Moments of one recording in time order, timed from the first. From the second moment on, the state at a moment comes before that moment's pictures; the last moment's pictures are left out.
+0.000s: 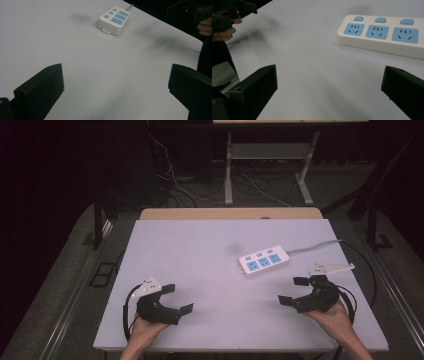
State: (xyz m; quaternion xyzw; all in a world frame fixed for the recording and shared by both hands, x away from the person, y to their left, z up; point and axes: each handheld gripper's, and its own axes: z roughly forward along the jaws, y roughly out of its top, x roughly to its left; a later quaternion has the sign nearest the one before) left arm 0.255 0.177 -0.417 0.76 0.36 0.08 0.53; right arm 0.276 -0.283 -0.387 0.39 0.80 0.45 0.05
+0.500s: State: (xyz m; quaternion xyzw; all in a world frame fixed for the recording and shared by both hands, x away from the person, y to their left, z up) left arm 0.256 0.177 -0.418 0.77 0.36 0.08 0.53; right arm 0.302 -0.269 -0.363 0.37 0.82 0.44 0.06
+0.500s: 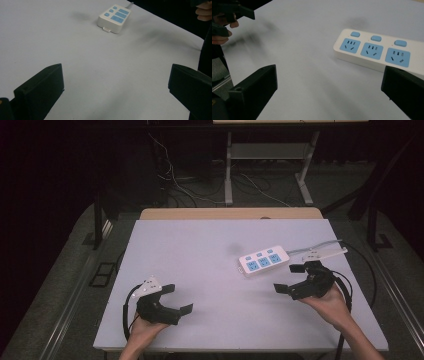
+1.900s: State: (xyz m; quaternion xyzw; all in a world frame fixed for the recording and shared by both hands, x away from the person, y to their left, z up) left arm 0.255 0.176 -0.418 0.77 0.35 0.08 0.52; right arm 0.373 -0.221 -0.355 0.37 0.85 0.38 0.06
